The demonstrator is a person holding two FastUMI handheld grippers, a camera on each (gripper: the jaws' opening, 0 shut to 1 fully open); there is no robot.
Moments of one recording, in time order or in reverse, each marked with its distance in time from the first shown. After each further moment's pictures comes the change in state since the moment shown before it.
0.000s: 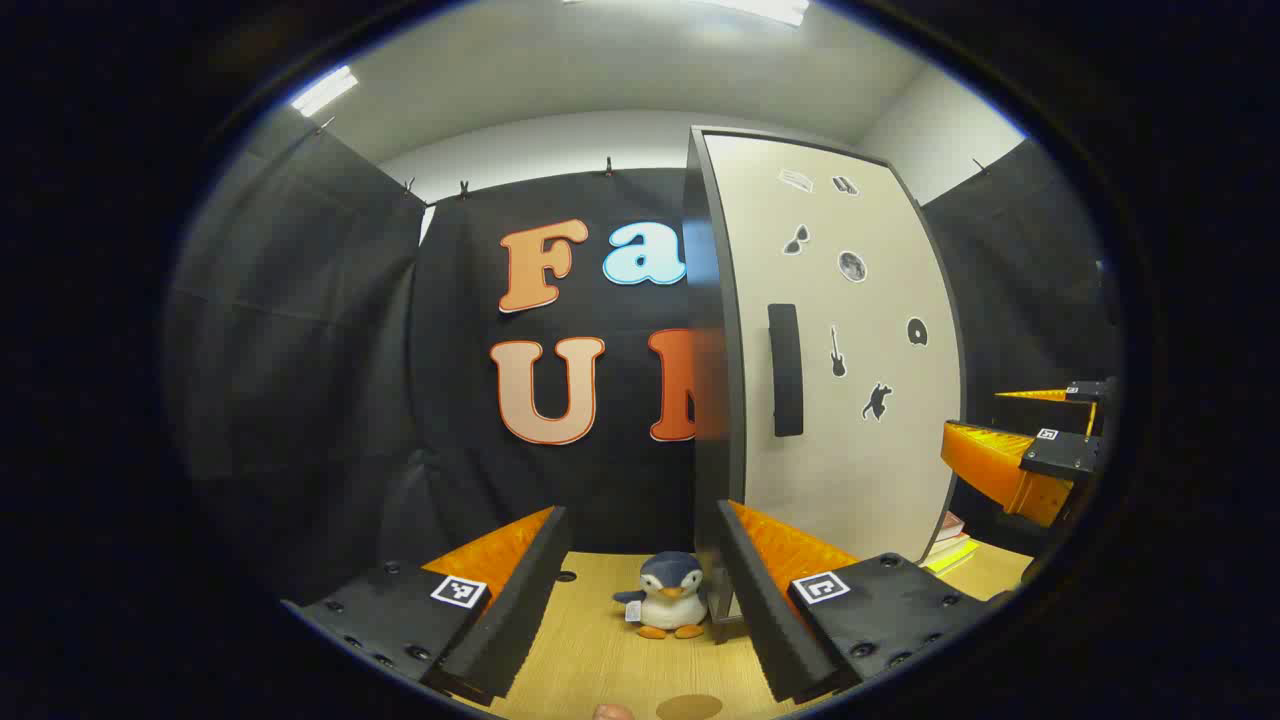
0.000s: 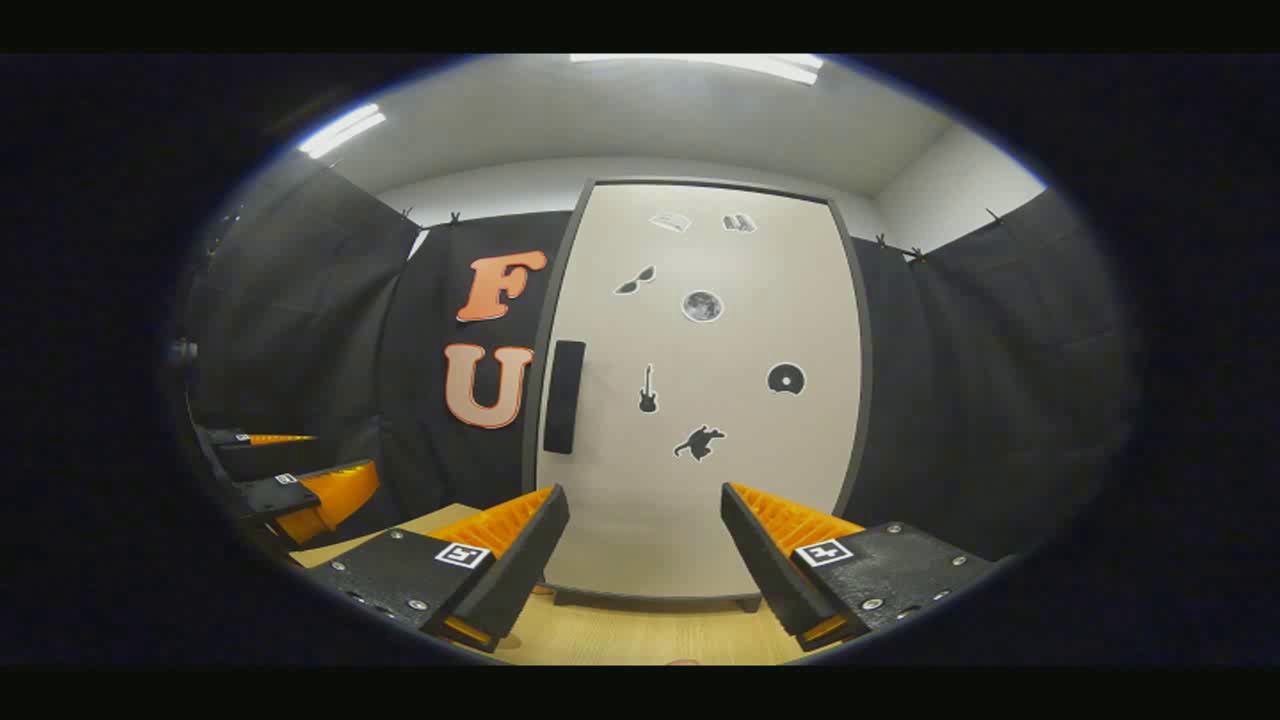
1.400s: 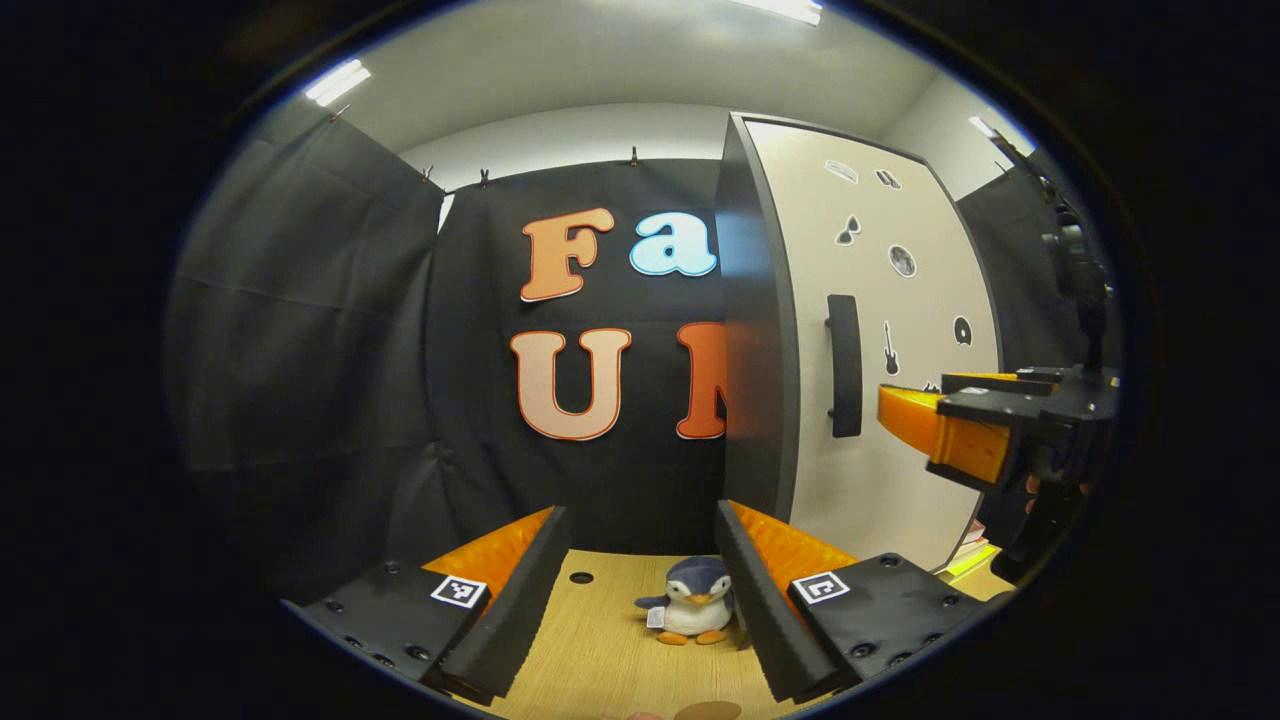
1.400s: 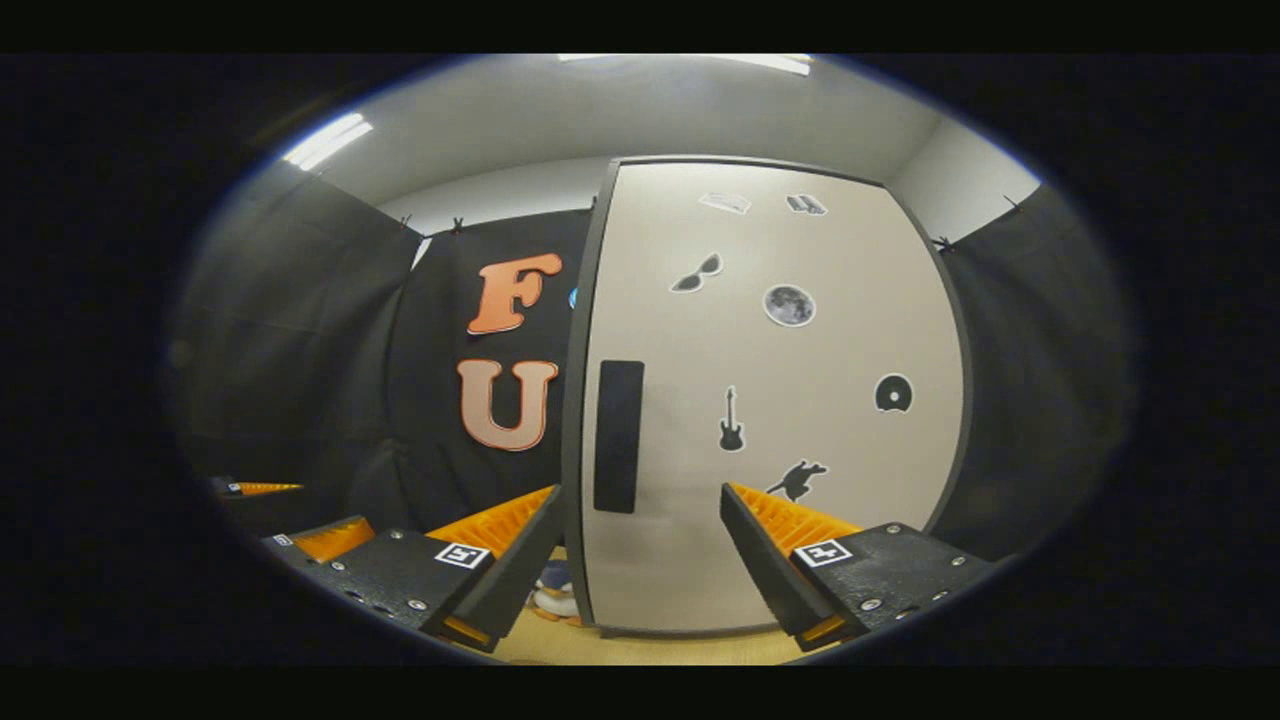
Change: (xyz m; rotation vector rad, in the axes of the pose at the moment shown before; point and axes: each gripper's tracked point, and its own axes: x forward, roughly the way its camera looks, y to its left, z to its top) left arm 0.032 0.041 -0.009 -0.016 0.019 0.049; right arm 0.110 0.066 0.028 0.098 -0.027 0.075
